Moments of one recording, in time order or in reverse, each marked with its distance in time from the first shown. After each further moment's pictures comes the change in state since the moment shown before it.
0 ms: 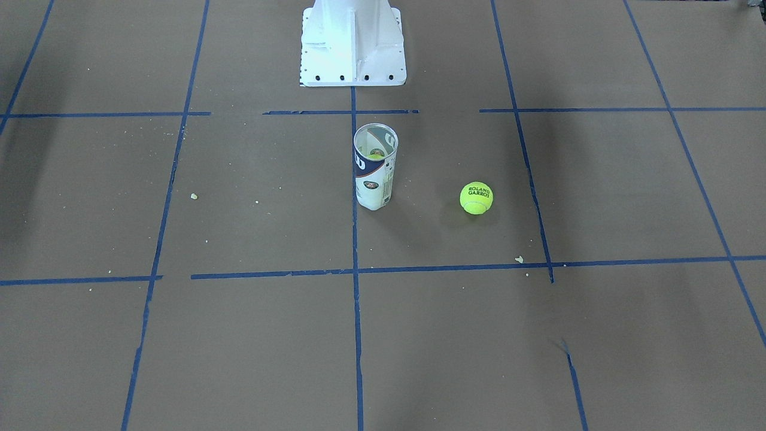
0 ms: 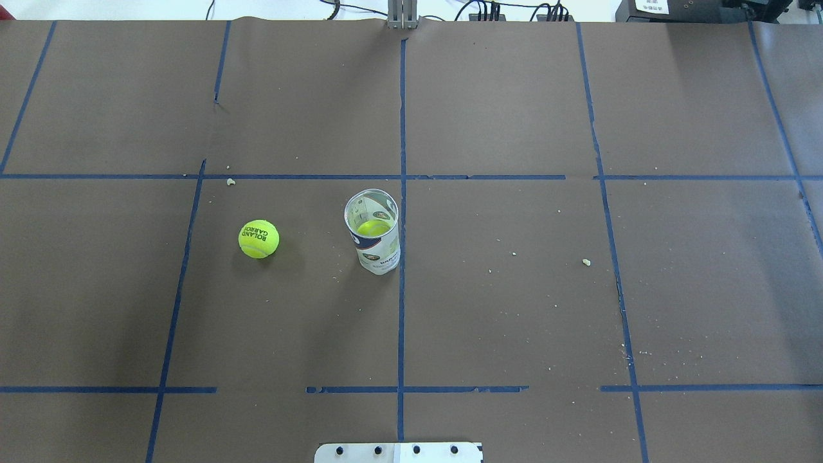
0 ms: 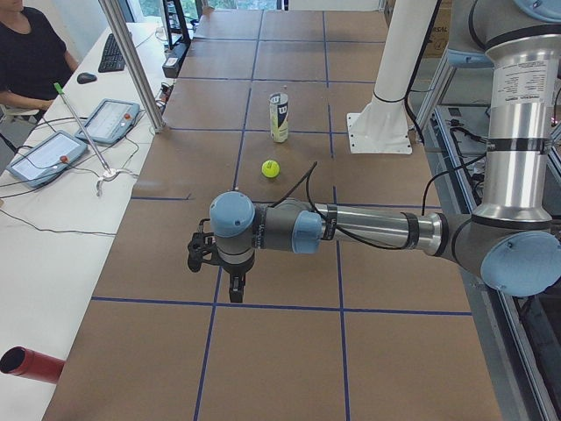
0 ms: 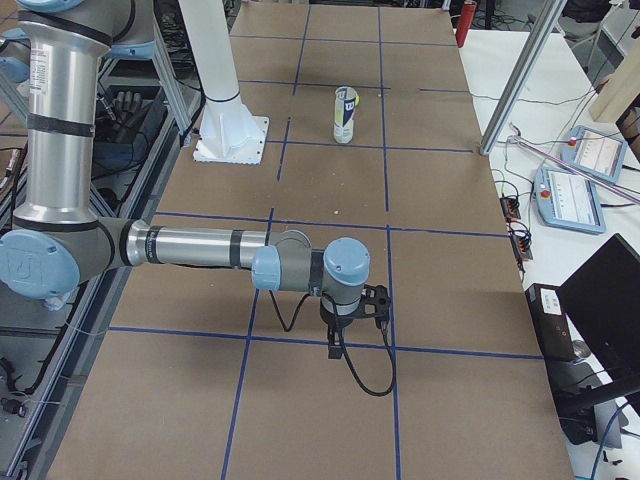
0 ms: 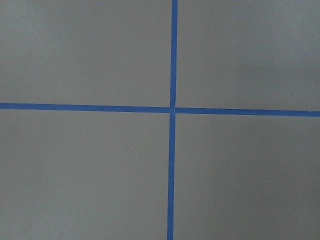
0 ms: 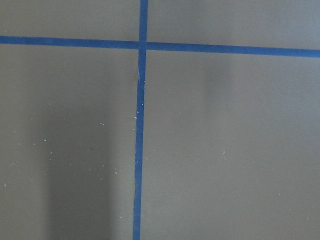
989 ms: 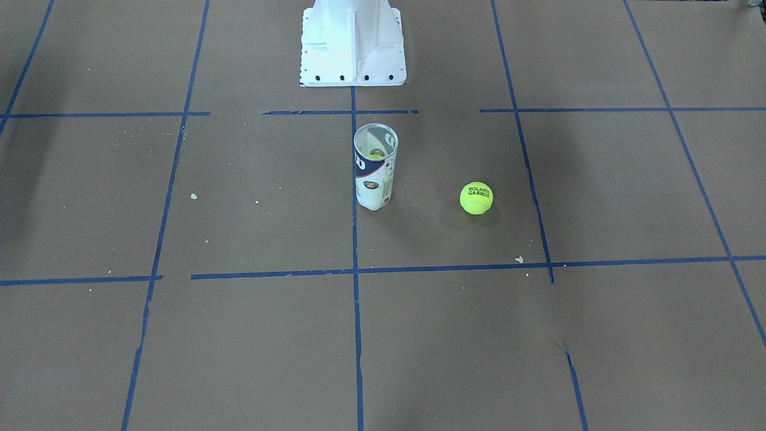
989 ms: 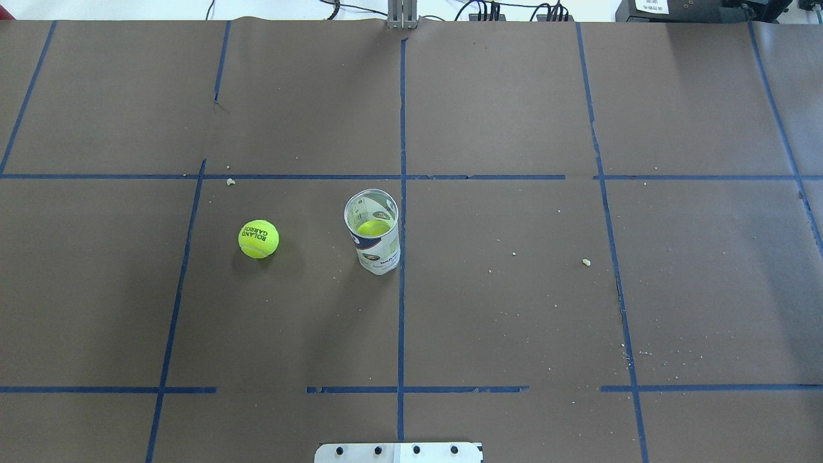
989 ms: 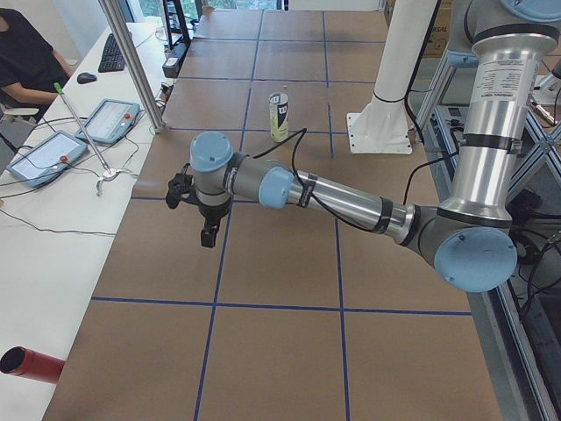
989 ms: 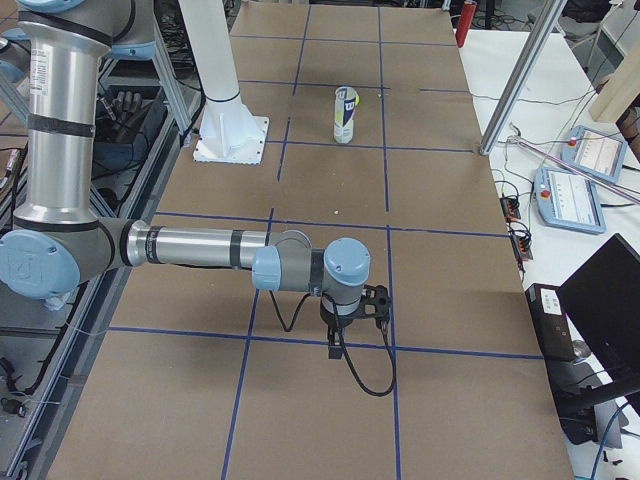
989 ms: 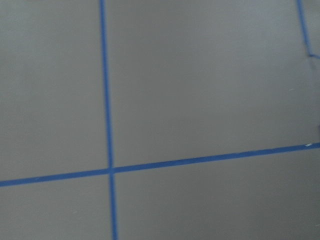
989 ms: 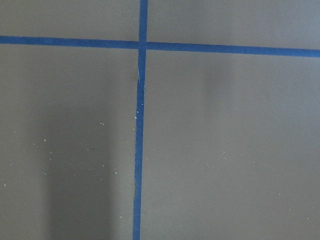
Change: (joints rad) left arm 0.142 -0.161 -0.111 -0.022 0.006 -0.170; right arm 0.000 0.000 0.000 0.000 0.000 0.000
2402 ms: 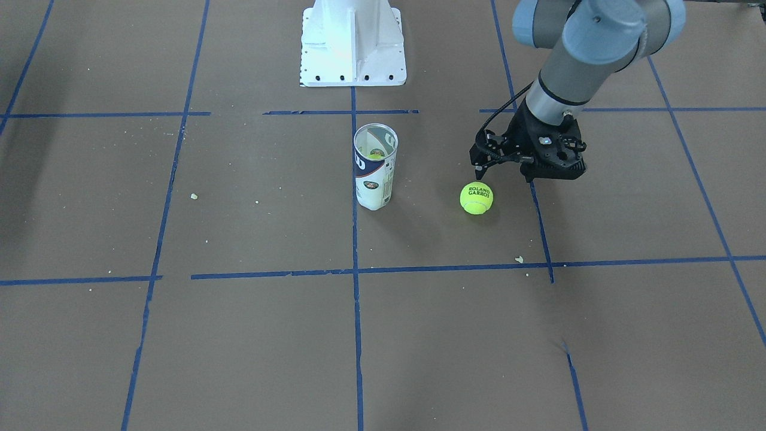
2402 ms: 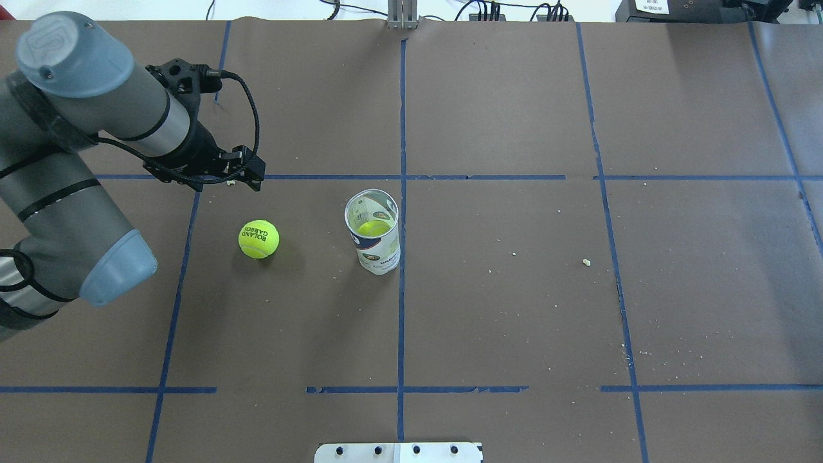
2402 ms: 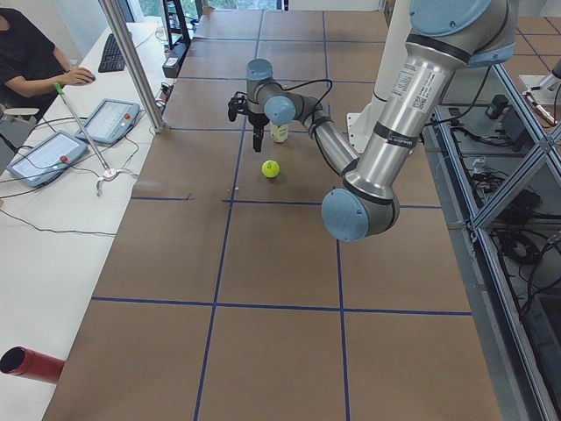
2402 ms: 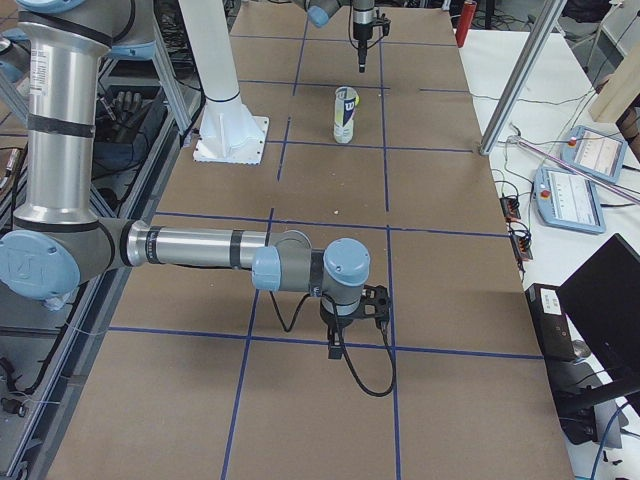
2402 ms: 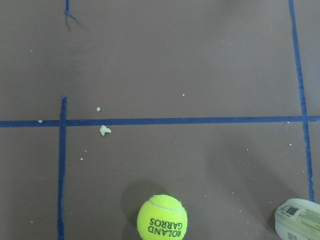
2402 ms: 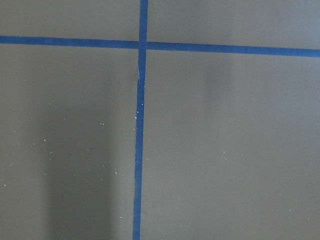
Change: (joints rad) left arm 0.655 -0.320 -0.053 0.010 0.307 -0.747; right arm 0.000 0.000 0.000 0.000 0.000 0.000
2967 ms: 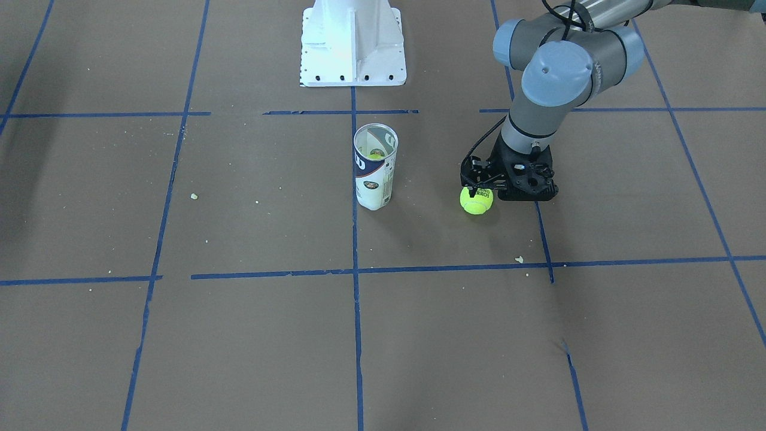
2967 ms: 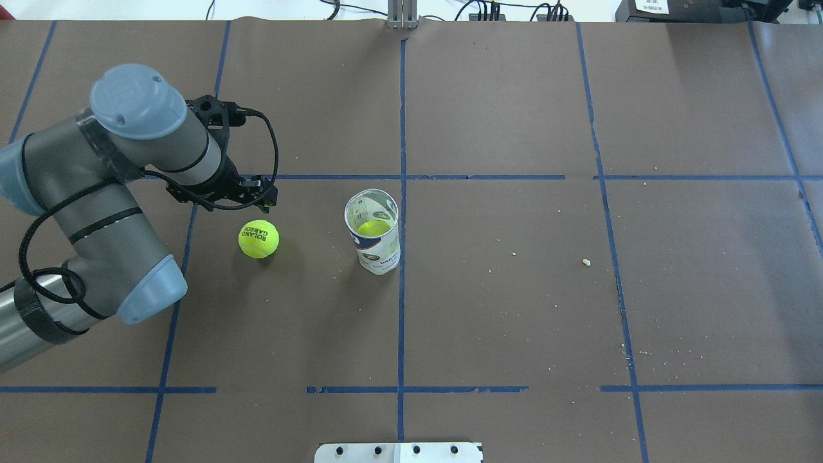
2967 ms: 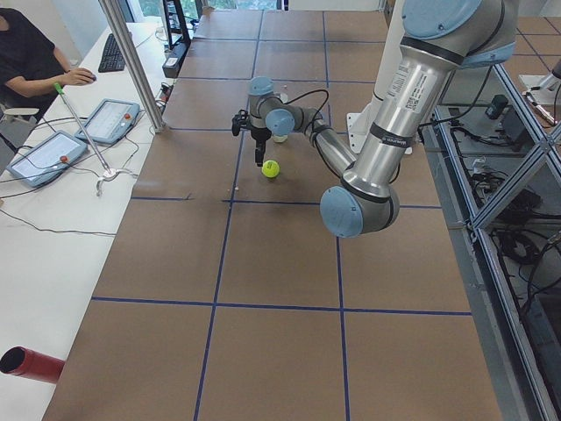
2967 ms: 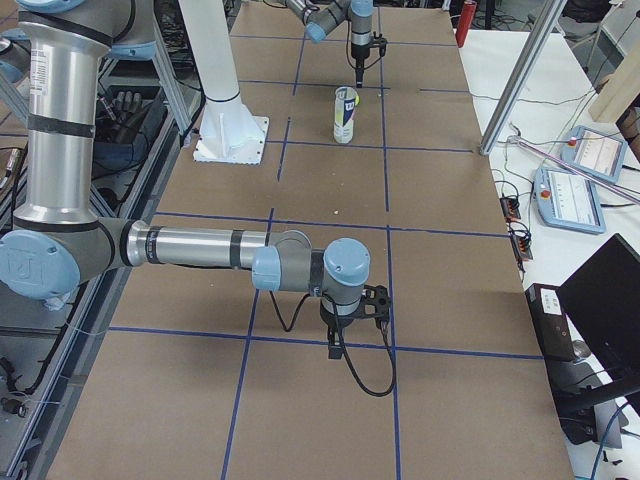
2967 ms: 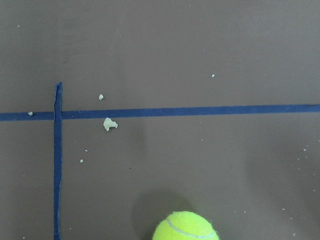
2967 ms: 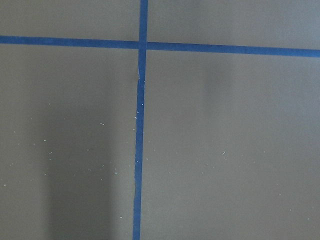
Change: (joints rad) left arm 0.079 -0.001 0.093 -0.036 0.068 -0.007; right arm 0.000 0.000 0.000 0.000 0.000 0.000
